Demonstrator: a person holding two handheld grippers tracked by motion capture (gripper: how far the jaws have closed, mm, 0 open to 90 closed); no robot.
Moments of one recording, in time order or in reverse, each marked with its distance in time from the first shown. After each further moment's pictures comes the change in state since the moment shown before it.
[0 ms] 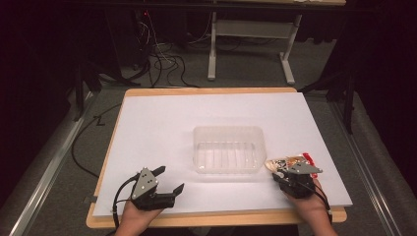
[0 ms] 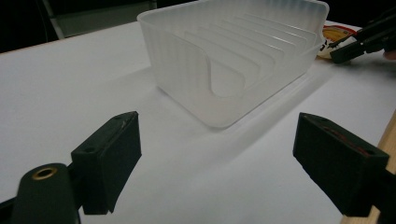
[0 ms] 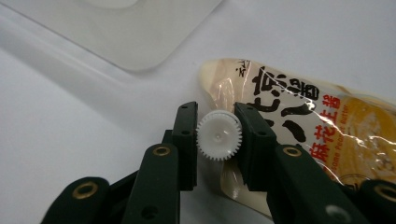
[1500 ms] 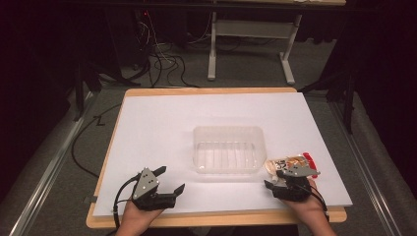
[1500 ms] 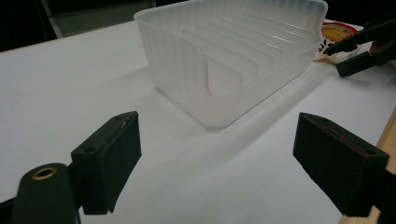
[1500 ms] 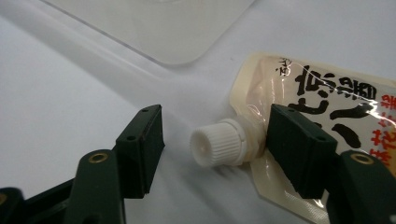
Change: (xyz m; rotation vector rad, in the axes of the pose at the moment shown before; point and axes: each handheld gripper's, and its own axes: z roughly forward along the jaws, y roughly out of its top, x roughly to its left) left arm -0.002 0.000 0.002 0.006 -0.002 0.003; right arm 0.009 -0.005 0.004 -0.009 0.092 0.009
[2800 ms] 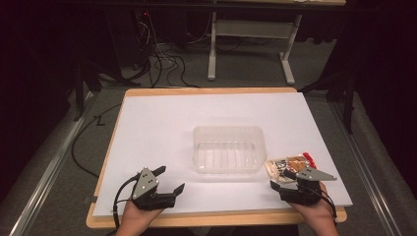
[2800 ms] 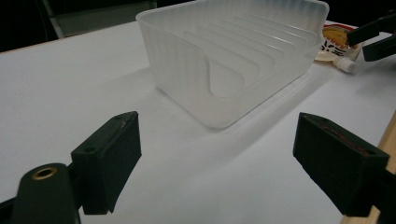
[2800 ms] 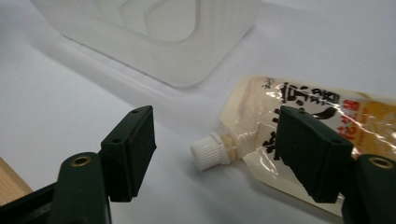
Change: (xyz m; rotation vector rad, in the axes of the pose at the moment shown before) left arm 0.001 0.000 0.000 -0.003 0.002 -0.003; right arm -0.003 -0.003 -0.029 -0.110 0.035 0.052
